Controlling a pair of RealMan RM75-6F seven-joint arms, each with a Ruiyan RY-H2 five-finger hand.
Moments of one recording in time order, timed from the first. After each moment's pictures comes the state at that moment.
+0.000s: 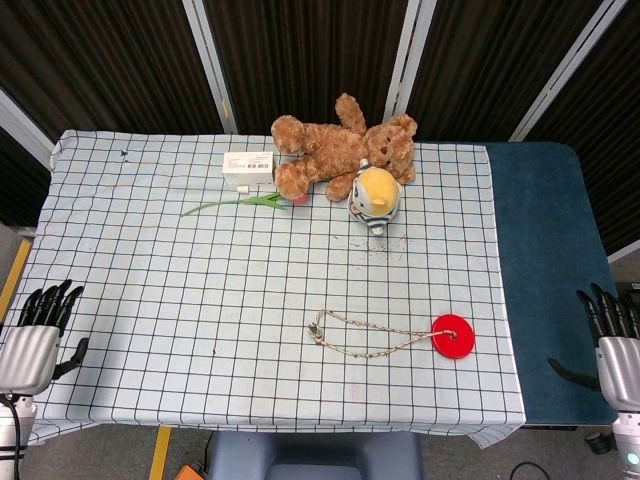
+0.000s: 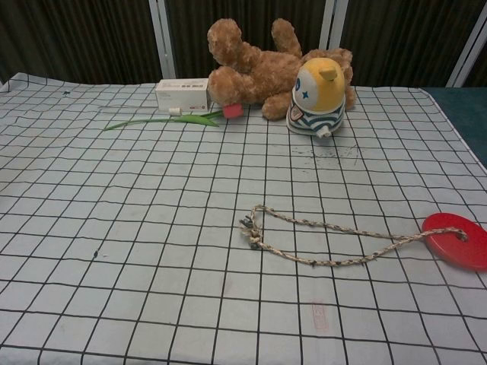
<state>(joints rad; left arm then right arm) -0.15 -1.21 -0.06 -1.49 1.49 1.45 0.07 0.01 -1.19 0.08 -1.45 -1.51 1.55 0.08</state>
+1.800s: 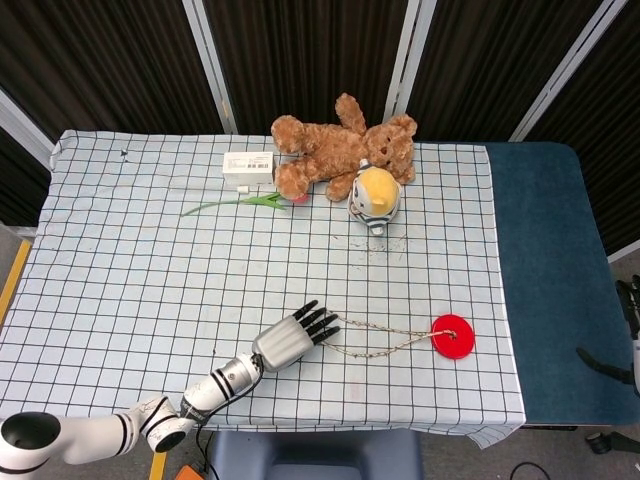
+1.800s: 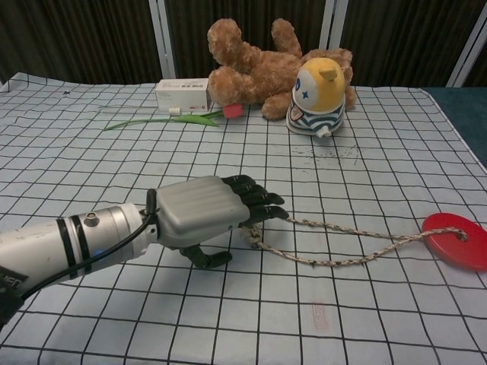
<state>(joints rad) -0.81 -1.79 -0.09 -1.23 1.66 0.83 0.38 0.00 -1.14 0.12 -1.42 -1.42 1.54 0.18</state>
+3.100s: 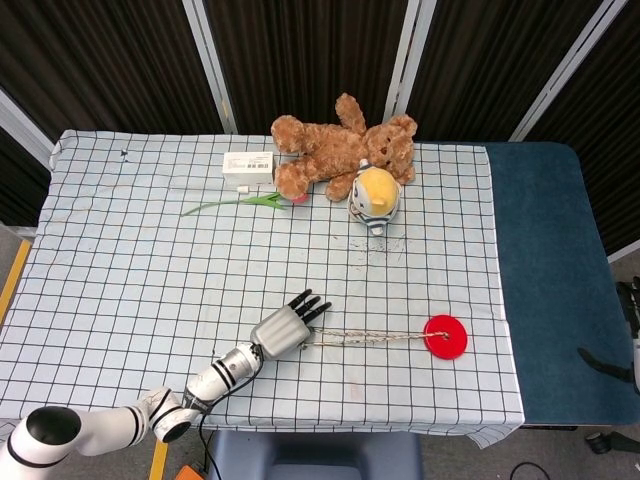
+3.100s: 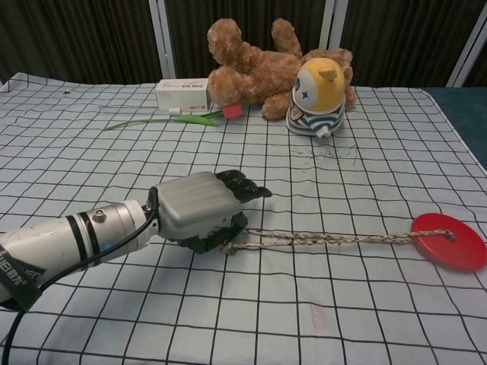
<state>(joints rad) -0.85 -1.85 -0.04 -1.09 1.59 0.89 0.36 0.00 -1.15 0.13 -1.39 -1.40 1.50 0.19</state>
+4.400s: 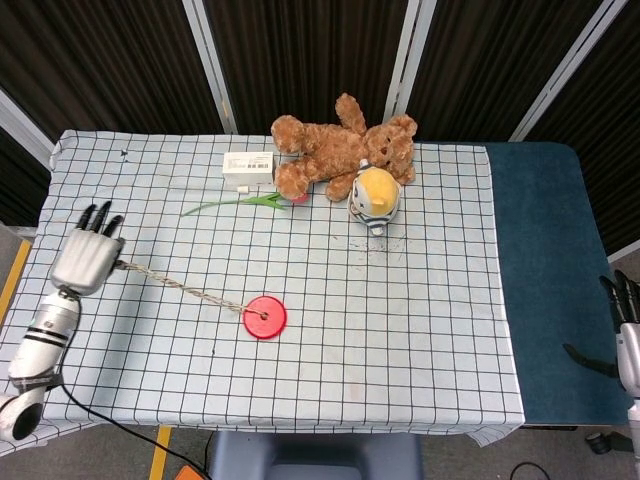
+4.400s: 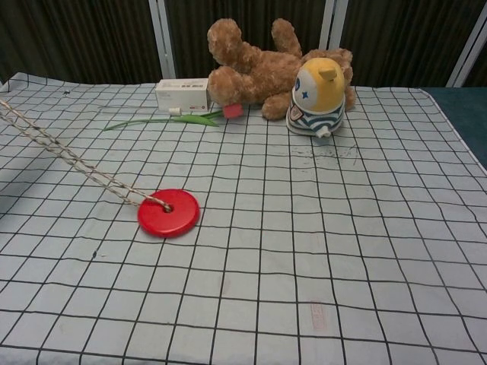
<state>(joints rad) -0.58 -1.16 -0.12 -1.34 1.28 1.12 0.37 0.02 -1.15 0.13 -1.46 -1.43 1.51 0.13</state>
